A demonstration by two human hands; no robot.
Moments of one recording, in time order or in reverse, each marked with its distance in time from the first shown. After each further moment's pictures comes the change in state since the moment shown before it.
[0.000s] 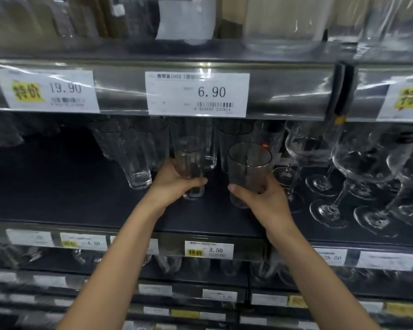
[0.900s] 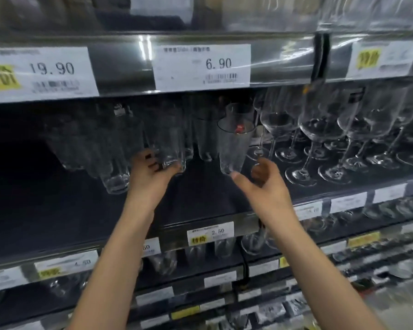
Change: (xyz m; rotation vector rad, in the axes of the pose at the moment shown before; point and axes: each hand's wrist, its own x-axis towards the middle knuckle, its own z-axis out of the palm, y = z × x) left_hand -0.018 0.001 -0.015 -0.232 0.084 0.017; right_hand -0.070 -0.025 0.014 -0.182 0.324 0.036
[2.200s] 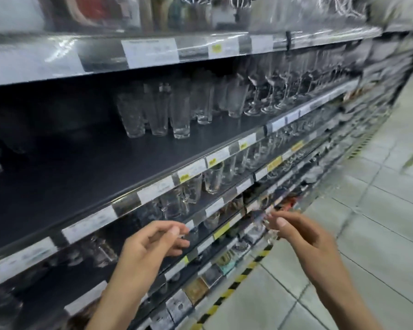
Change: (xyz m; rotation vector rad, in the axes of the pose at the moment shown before) left_hand -0.154 -0.069 -0.441 -0.025 -0.752 -0.027; right_hand -0.462 -0.074 0.201 0.138 0.414 0.127
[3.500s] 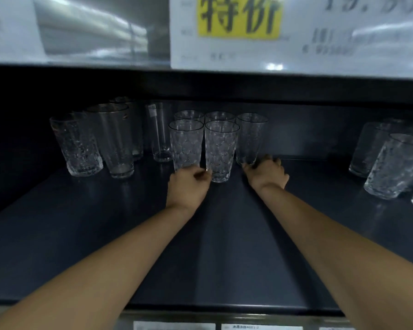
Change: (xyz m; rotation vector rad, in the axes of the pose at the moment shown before) left_hand 0.181 -0.052 -0.396 0.486 0.866 0.110; right_hand 0.162 -0.074 0.627 -0.749 -0.327 -0.390
